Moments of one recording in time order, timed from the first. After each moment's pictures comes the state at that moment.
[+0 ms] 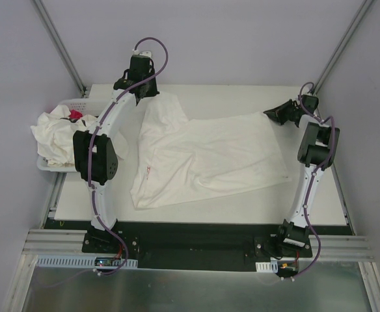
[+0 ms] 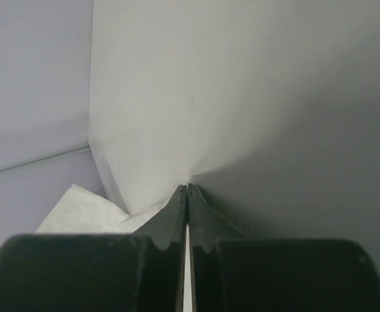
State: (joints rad) left arm -0.25 2.03 1.93 -0.53 -0.07 -0.27; right arm -0.24 2.54 1.89 -0.05 -0.74 0.91
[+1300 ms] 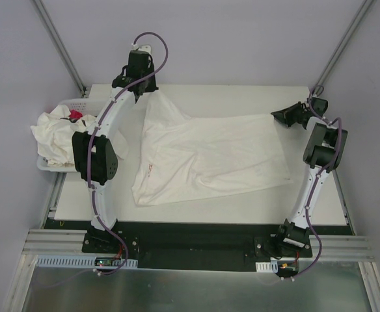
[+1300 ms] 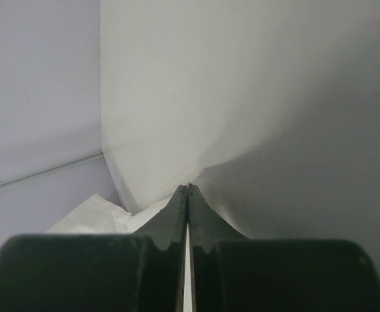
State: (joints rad) left arm -0.25 2.03 1.99 -0.53 -0.10 -0.23; right arm -0.30 2.51 1.84 -0.04 -0.78 0.93
